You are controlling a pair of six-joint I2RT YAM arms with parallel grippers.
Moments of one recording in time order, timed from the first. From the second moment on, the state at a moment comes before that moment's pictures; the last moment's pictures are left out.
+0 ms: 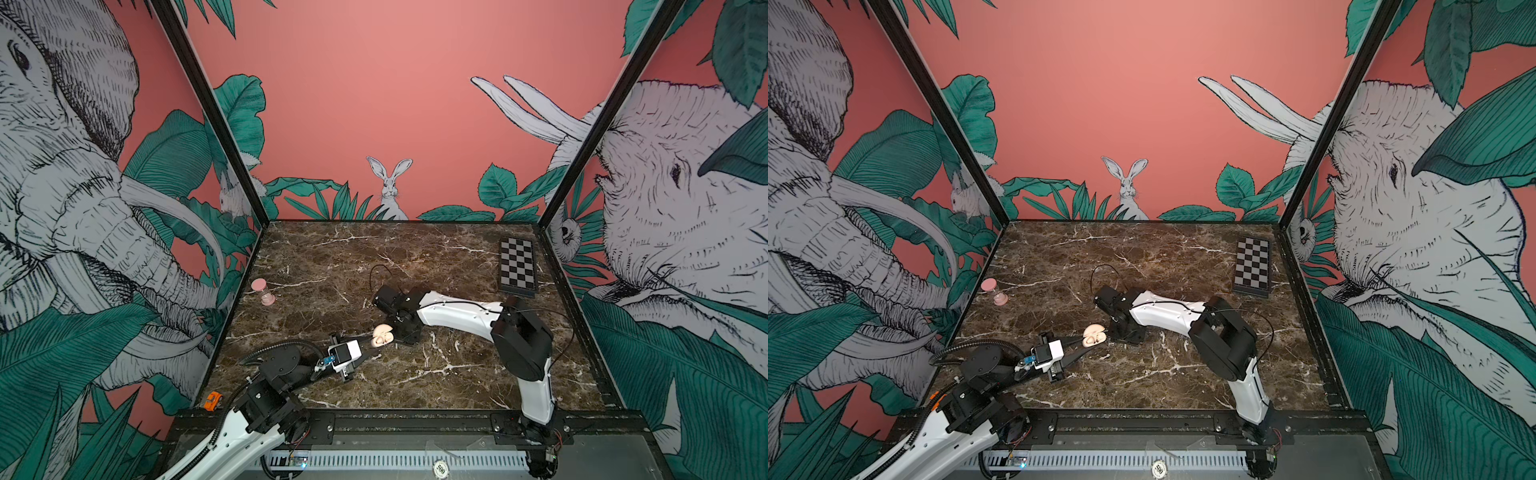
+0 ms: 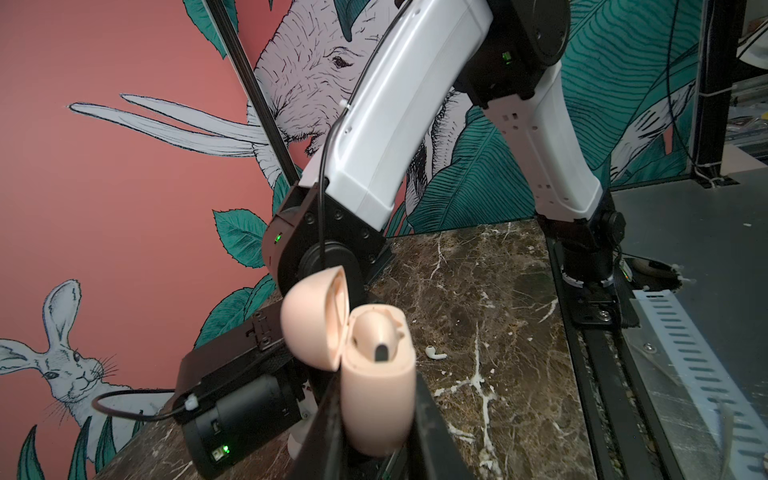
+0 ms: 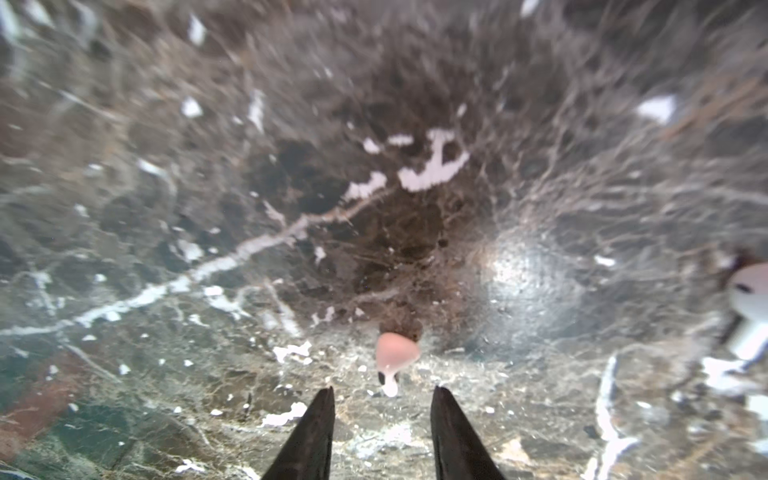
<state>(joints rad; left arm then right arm) -0.82 0.28 0.32 0.01 0.43 0.33 0.99 2.00 1.49 -0.86 -0.02 1.08</state>
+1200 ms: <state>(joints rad) -0.82 0.27 0.32 -0.01 0.43 0.34 0.98 2.08 1.54 -0.91 0.00 1.01</state>
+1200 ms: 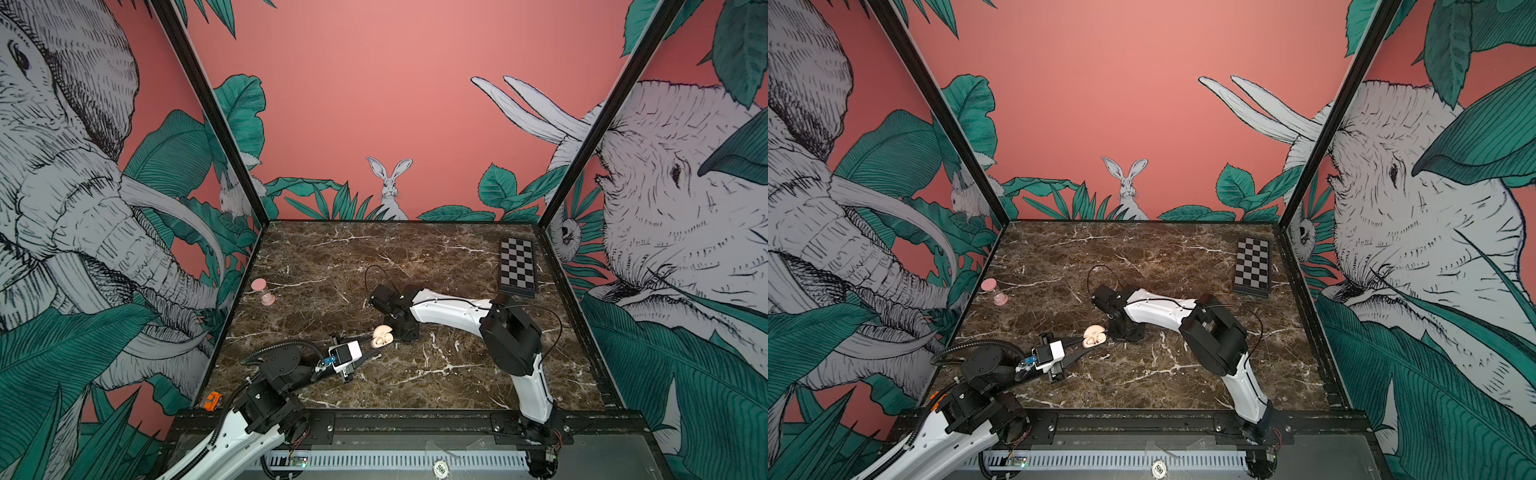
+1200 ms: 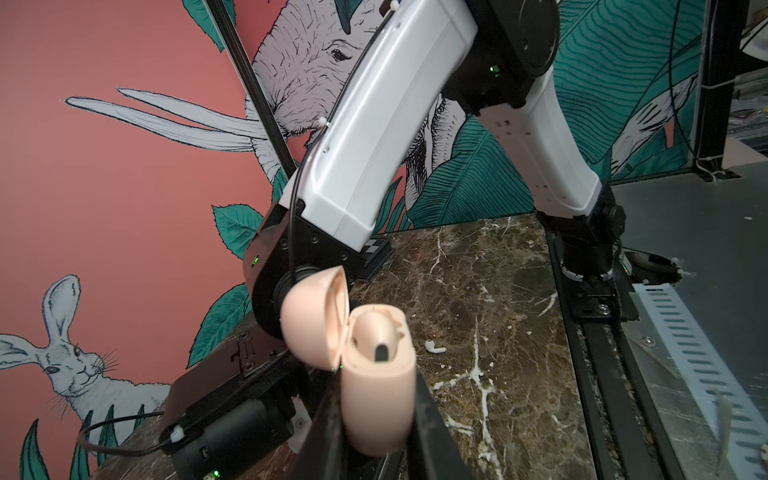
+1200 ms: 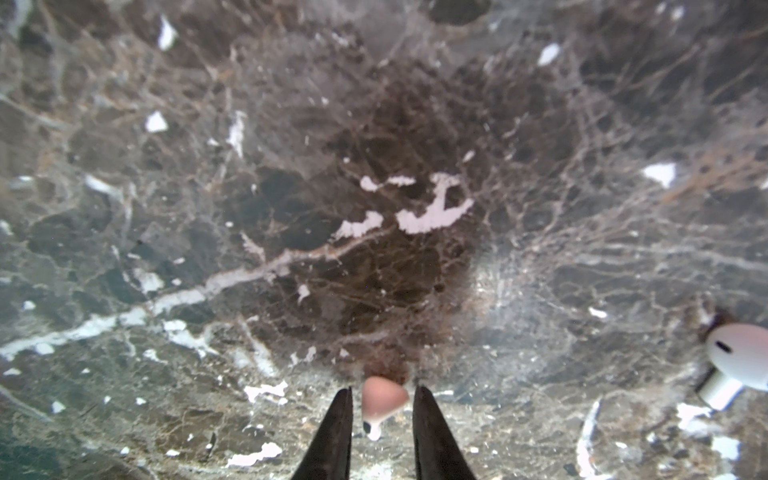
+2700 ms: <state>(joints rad) -0.82 0.28 0.32 -0.01 0.43 0.34 0.94 1.89 1.29 -0.68 -0.01 1.04</state>
